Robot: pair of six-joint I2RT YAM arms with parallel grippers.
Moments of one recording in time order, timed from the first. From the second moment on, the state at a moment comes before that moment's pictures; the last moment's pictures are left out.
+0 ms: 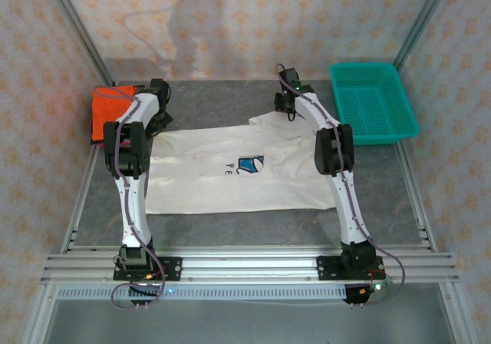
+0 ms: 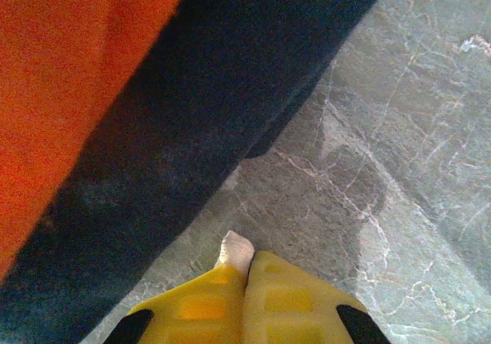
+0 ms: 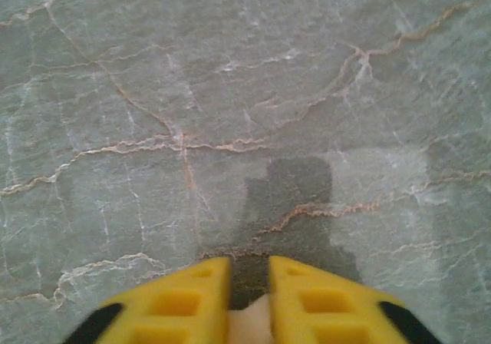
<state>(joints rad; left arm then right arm) 0.08 2.35 1.94 -0.98 -0.29 -0.81 0.28 2.64 2.39 -0.73 0.07 0.34</state>
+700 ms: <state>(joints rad) 0.08 2.28 1.85 -0.96 -0.25 -0.80 0.28 2.43 2.19 -0.69 0.06 0.32</state>
